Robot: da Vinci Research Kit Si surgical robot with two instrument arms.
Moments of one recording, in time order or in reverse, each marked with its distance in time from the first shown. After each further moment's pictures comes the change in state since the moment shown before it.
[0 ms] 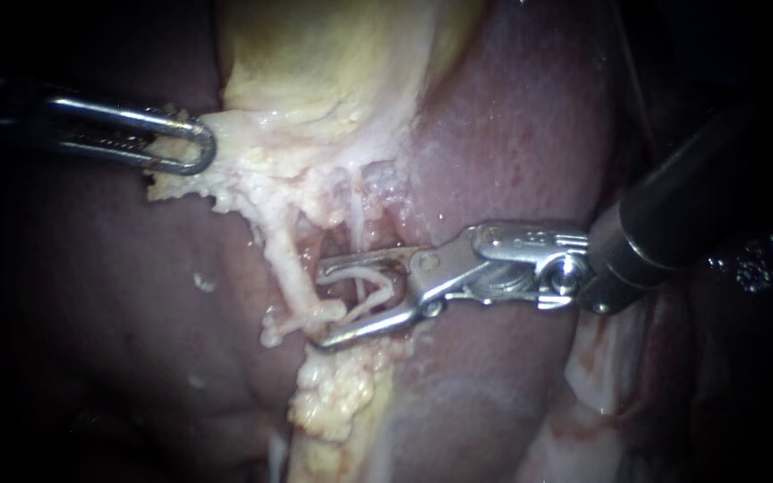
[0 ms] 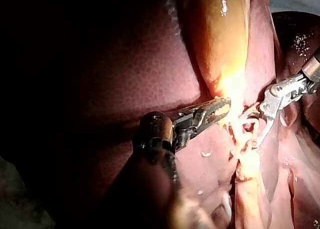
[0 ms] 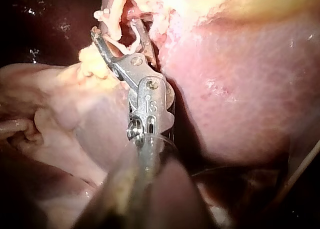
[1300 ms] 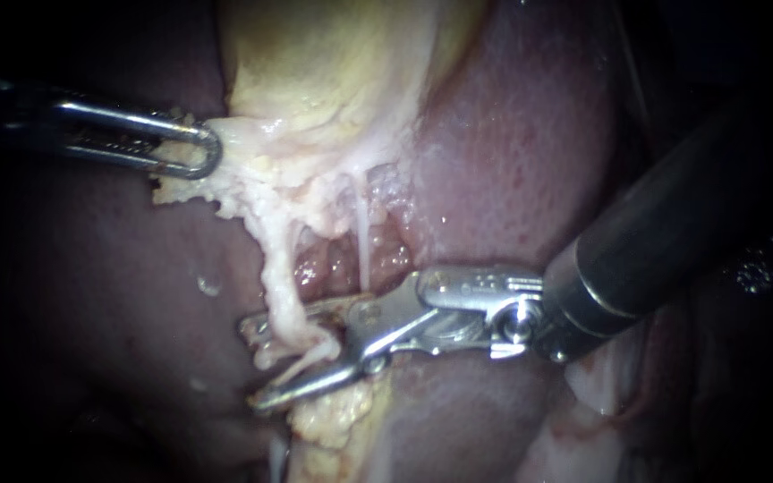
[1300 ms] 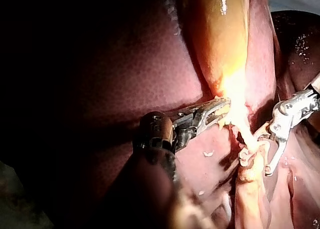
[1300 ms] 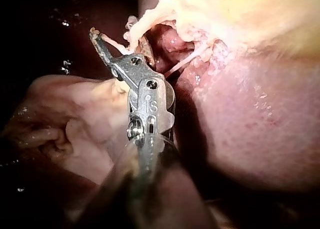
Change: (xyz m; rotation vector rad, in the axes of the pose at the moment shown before) right arm 0.004 -0.006 0.005 0.115 0.020 -0.029; left arm 0.000 0.000 0.000 -0.002 -0.002 0.000
